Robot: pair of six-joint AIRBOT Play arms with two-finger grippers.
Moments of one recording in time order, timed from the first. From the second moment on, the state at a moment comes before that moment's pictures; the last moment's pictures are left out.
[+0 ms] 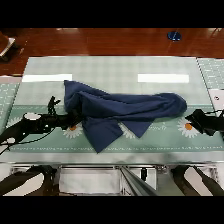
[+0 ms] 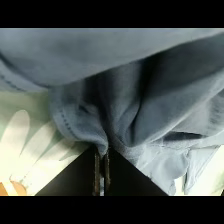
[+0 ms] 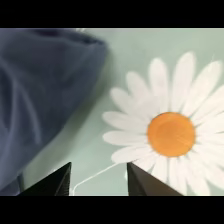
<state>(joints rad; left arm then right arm) -0.02 -1.23 0.39 0.40 -0.72 -1.14 -0.64 -0.96 0.55 -1.05 1.01 1.45</state>
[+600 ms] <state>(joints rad) -0.03 -1.23 0.39 0.41 -0.72 -1.14 -0.67 -1.31 0.71 -0.84 1.03 1.33</state>
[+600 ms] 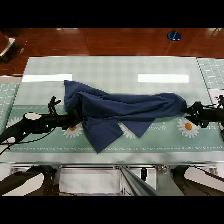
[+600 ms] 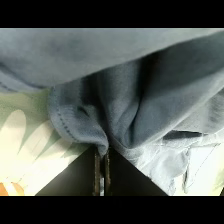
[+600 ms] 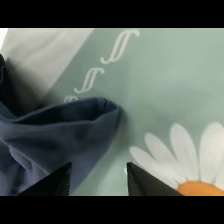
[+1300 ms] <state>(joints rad) -0.03 -1.23 0.39 0.41 -0.71 -1.14 -0.47 -1.49 0.88 -0.80 1.02 1.30</state>
